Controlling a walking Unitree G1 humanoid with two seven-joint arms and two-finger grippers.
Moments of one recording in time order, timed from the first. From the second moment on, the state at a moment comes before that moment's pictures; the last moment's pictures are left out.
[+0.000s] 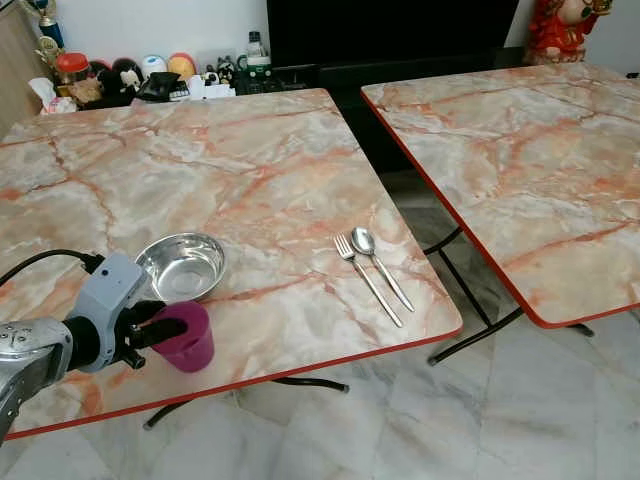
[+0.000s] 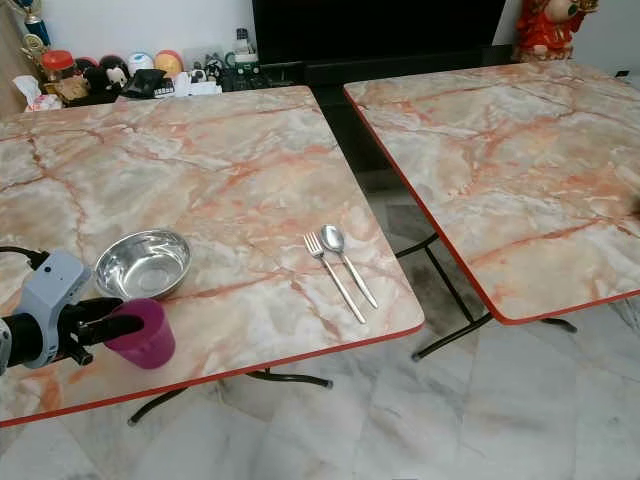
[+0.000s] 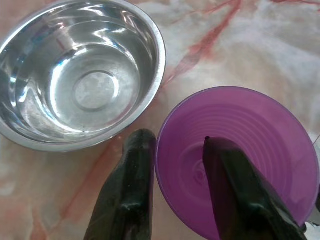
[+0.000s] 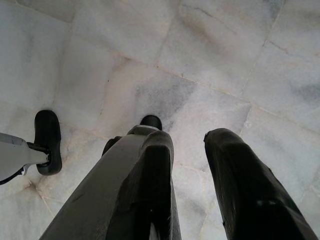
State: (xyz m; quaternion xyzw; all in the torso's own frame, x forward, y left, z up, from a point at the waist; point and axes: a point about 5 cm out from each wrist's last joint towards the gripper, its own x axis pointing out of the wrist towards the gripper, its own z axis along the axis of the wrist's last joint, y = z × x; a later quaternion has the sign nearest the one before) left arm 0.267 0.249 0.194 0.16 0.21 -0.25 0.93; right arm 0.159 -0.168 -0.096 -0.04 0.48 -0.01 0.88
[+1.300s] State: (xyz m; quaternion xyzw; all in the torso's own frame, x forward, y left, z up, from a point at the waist) left arm 0.275 0.279 0.241 0.02 0.05 -0.18 0.98; right arm 0.159 -0.170 -0.096 -0.05 0.48 -0.01 0.88
